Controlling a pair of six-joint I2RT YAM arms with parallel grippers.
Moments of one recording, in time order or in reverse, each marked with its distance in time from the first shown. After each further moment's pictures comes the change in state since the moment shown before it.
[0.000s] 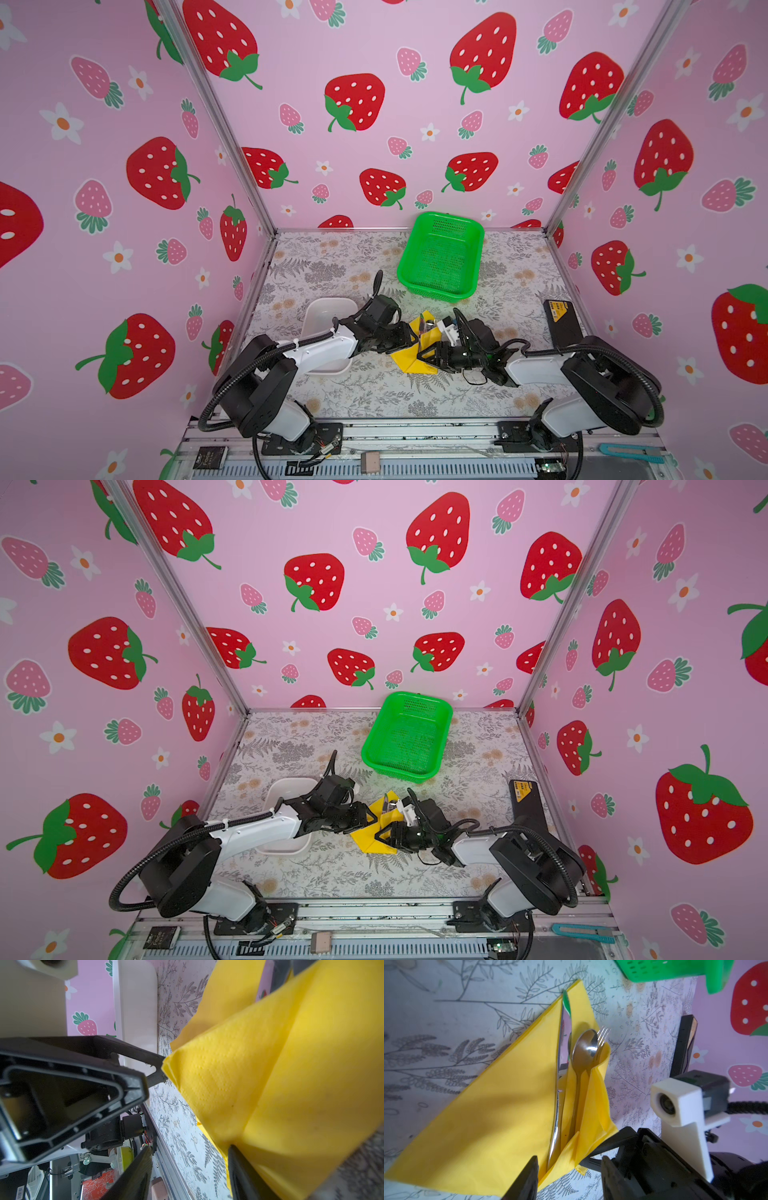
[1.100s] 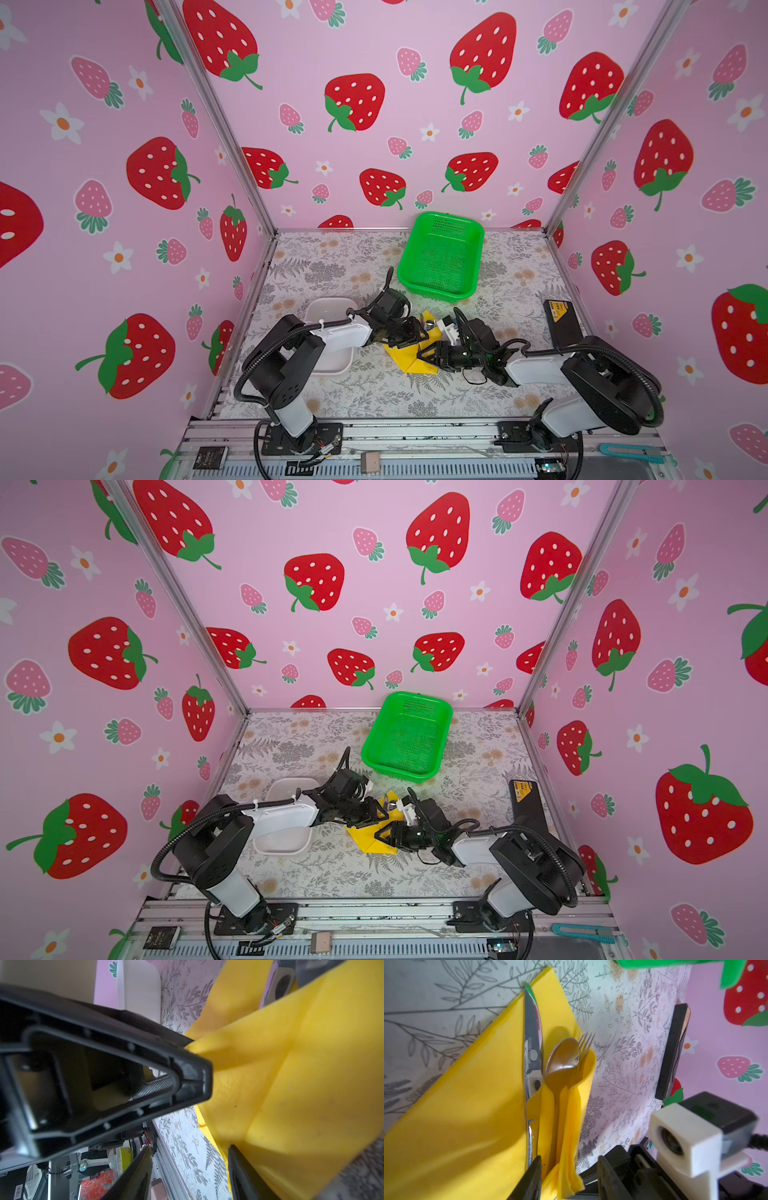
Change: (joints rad) left arm 0.003 0.193 0.113 0.046 0.099 0.021; right arm 0.000 0.000 0.000 0.015 0.000 -0.005
